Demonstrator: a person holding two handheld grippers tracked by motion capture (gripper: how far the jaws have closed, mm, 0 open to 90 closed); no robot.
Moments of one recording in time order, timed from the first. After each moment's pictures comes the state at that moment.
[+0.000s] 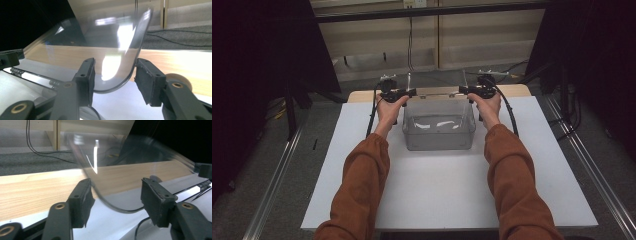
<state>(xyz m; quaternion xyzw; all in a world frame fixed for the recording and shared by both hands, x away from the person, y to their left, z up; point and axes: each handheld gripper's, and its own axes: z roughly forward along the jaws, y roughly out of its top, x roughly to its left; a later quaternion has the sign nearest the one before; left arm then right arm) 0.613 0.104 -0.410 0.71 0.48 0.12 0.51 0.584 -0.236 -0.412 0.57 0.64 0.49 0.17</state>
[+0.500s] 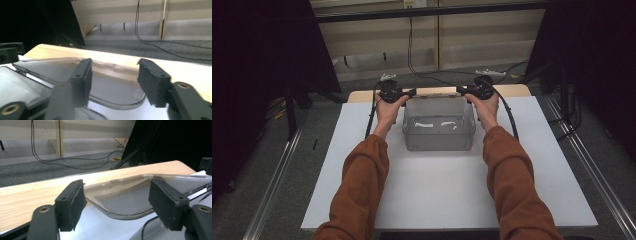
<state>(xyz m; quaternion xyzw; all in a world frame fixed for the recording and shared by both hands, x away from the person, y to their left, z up) 0.612 0.109 -0.407 0.71 0.45 0.15 0.51 0.578 -0.226 -0.407 0.53 0.65 0.50 0.21</state>
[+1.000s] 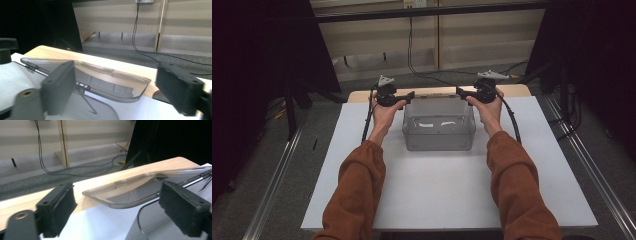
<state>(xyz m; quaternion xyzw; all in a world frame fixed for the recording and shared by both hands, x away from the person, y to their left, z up) 0.591 0.116 -0.402 0.72 0.41 0.21 0.51 0.557 -0.227 -0.399 0.50 0.65 0.51 0.26</state>
